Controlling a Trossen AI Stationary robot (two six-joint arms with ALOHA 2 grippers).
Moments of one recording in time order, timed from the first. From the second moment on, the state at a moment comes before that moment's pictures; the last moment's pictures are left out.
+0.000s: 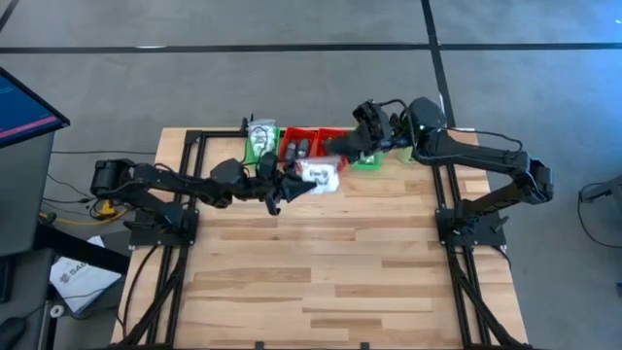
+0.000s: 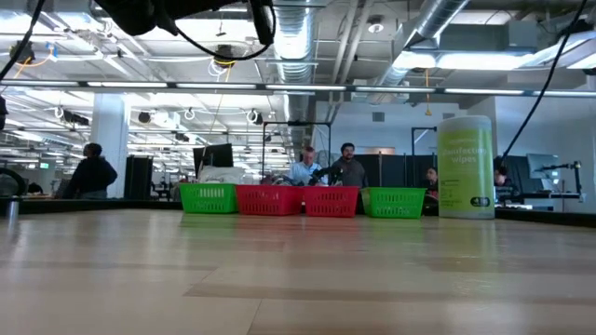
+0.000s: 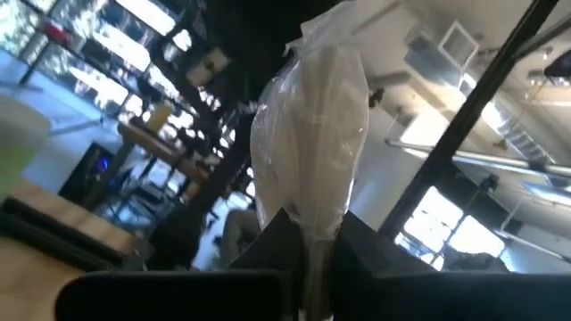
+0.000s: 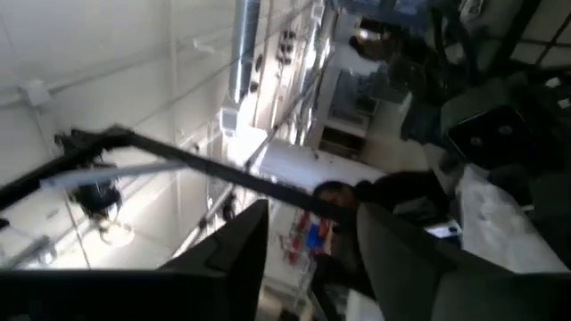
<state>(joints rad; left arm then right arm) 0.05 1.41 0.76 0.97 0.08 -0.64 -0.30 1.34 1.20 0.47 -0.59 1.48</state>
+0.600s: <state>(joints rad) 0.02 1.41 0.76 0.79 0.29 -0.71 -0.34 1.35 1.43 -0.55 -0.84 0.81</state>
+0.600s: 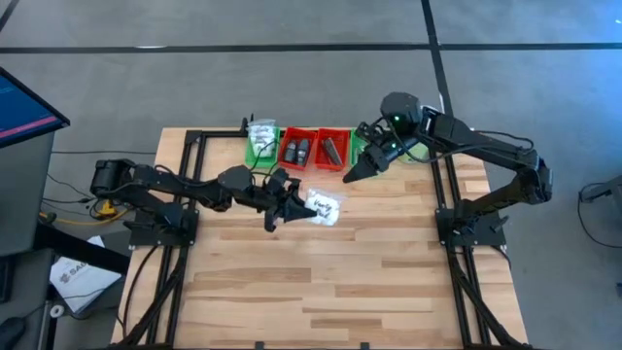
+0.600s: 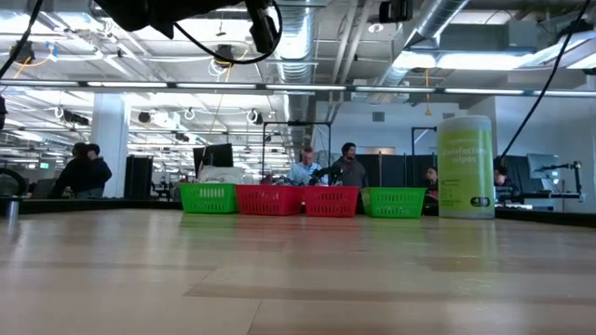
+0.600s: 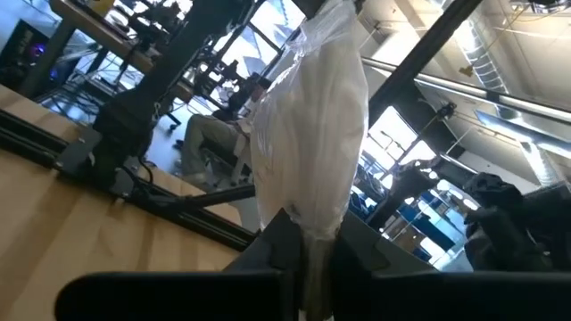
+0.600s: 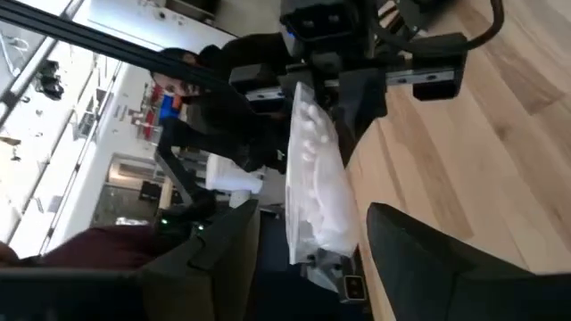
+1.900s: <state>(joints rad) 0.02 1.41 0.76 0.73 0.29 -0.72 -0.24 1.49 1.45 -0.48 -0.84 0.80</state>
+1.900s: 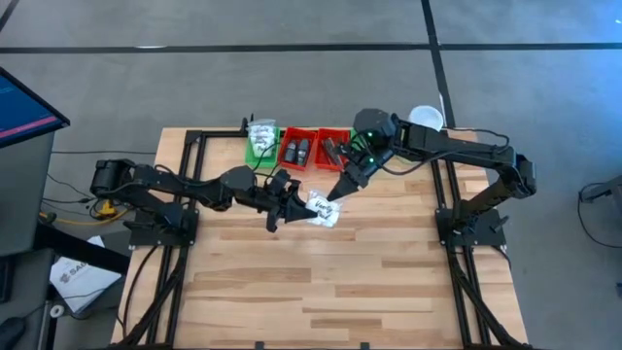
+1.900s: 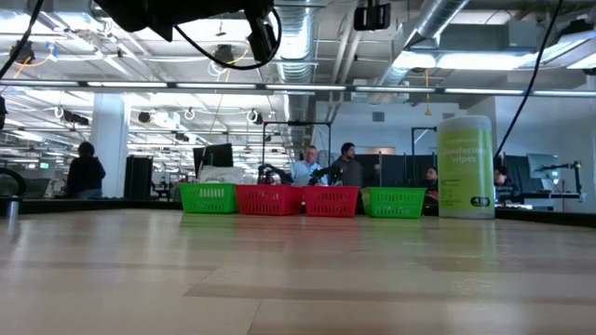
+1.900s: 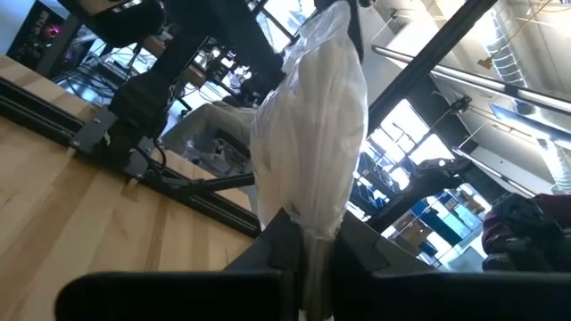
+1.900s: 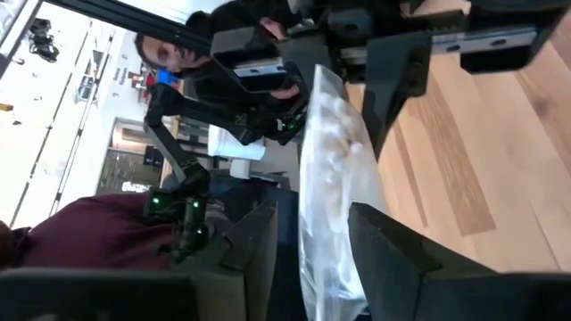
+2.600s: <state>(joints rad) 0.02 1.41 0.76 0.73 0.28 -0.69 -0.22 1.49 1.45 -0.52 -0.81 0.75</state>
